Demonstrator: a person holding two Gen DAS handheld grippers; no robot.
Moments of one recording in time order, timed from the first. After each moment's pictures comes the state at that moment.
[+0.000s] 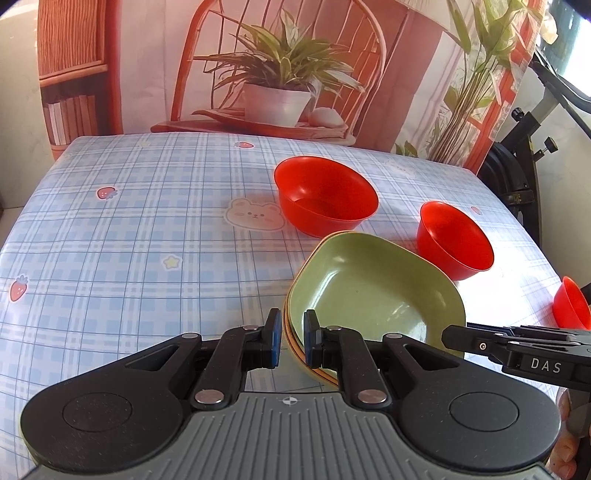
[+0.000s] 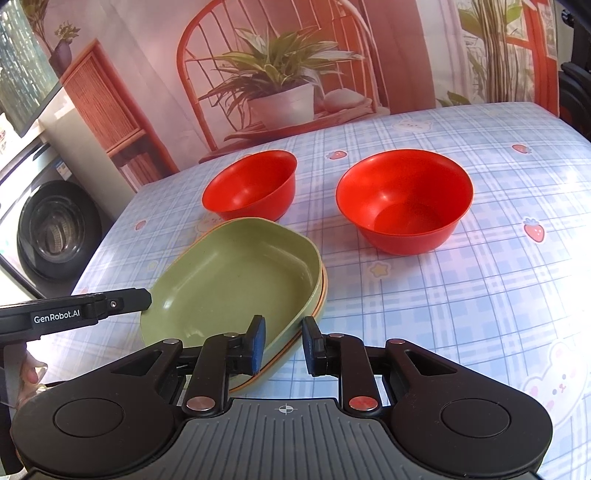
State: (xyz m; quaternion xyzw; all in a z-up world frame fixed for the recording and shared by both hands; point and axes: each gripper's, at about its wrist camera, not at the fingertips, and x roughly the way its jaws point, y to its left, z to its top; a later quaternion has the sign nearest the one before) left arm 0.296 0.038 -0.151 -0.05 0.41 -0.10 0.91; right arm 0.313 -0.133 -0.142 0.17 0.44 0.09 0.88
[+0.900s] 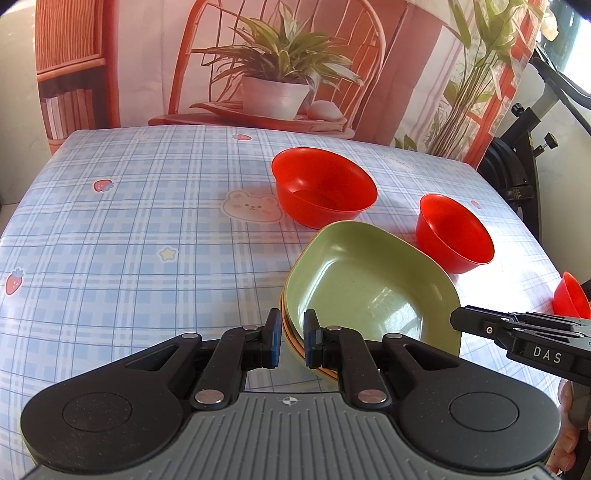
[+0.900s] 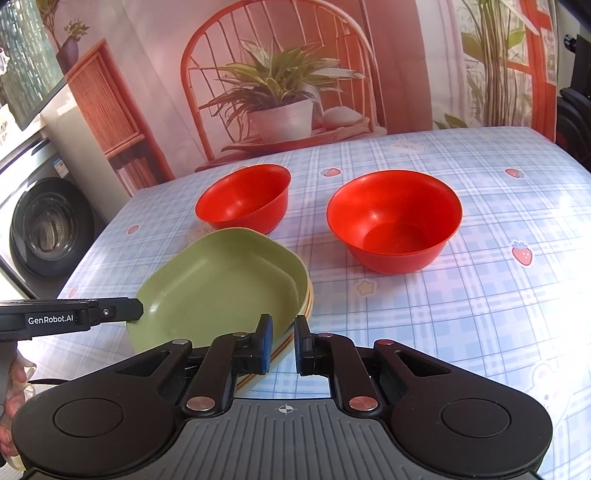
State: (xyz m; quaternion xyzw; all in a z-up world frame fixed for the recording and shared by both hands) left arm 0.296 0.035 -0.155 -0.05 0.42 -0.11 0.90; right arm 0.309 -0.136 -0.144 0.14 0.41 0.08 0.90
